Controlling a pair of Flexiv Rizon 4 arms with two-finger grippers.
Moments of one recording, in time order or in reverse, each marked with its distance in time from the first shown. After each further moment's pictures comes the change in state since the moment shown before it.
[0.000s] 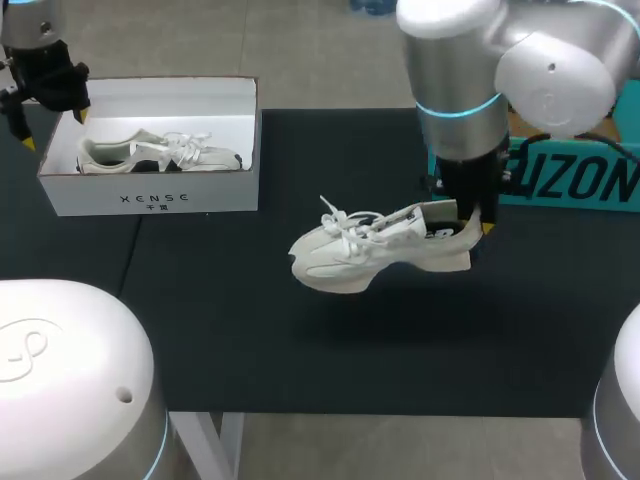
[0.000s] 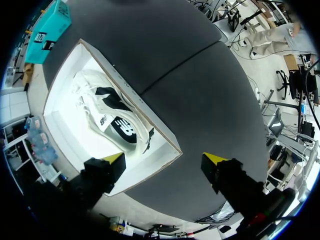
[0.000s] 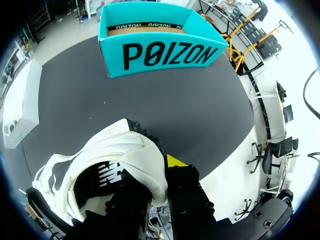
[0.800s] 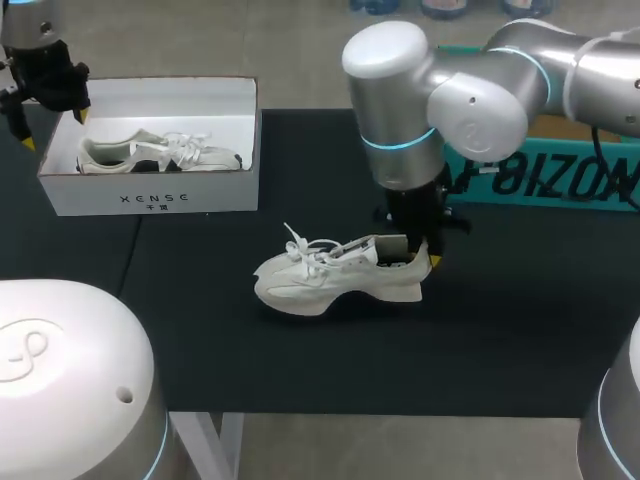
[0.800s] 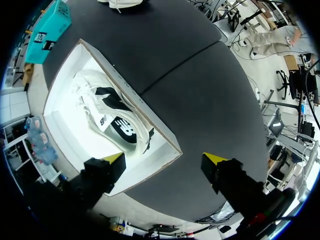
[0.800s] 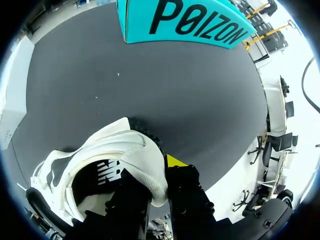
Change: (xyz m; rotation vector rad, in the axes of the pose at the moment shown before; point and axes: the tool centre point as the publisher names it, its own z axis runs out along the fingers) left arm 0.000 0.000 0.000 0.000 0.000 0.000; right arm 0.078 -0.026 0.068 0.128 -0.028 -0.016
